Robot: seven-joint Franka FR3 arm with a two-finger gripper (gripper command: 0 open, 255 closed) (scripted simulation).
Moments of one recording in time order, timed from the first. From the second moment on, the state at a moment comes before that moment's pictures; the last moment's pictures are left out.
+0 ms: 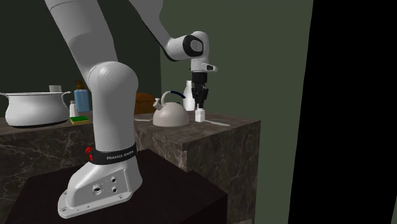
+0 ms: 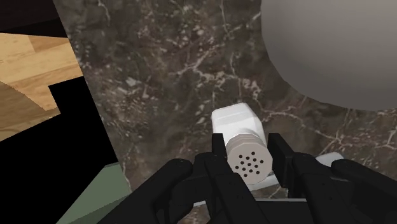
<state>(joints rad) 0.01 -0.34 0.20 -2.53 0.10 2.19 0.31</state>
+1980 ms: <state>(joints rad) 0.00 -0.45 0.17 -2.21 0.09 1.76 0.31</state>
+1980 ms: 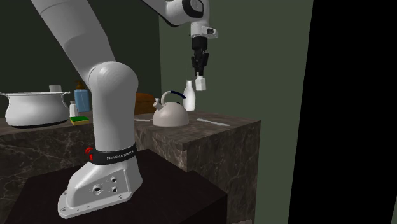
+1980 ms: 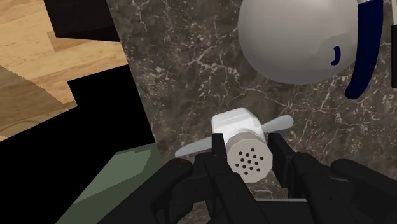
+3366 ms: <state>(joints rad) 0.10 -0.50 0.36 -2.10 0.18 1.63 0.57</state>
